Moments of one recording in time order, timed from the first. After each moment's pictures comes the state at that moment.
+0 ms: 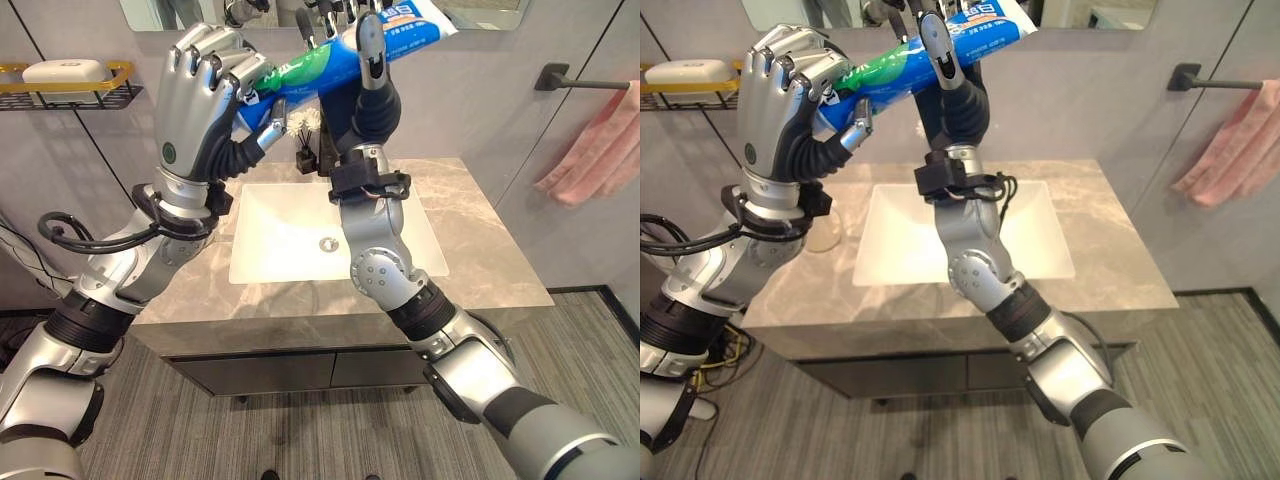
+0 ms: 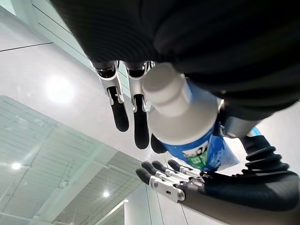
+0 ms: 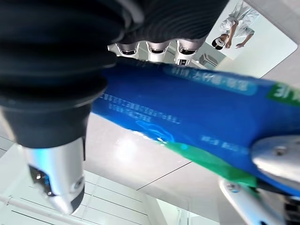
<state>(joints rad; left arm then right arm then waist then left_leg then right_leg) -0.75 0.83 -0.37 -0.03 0.62 -0.22 0.73 -0.98 -0.06 0.48 0.20 1.12 -0.54 -0.16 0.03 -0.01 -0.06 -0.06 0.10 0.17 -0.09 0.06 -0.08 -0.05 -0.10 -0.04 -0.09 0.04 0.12</state>
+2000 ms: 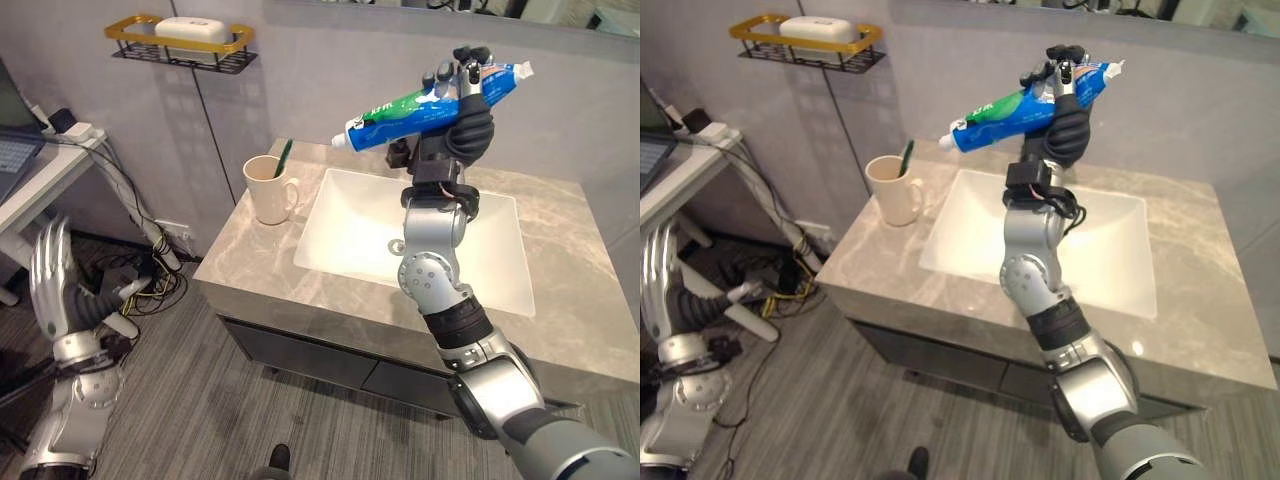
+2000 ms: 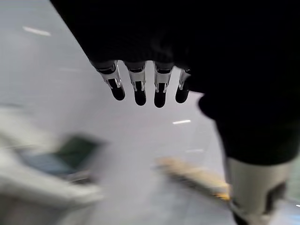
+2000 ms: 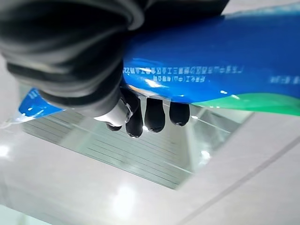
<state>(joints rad) 0.11 0.61 0.17 0.32 0.27 -0.16 0.72 -0.84 -0.18 0.29 0.14 1.07 -0.56 -0.35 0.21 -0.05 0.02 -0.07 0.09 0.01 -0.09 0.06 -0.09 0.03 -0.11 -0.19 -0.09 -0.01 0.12</state>
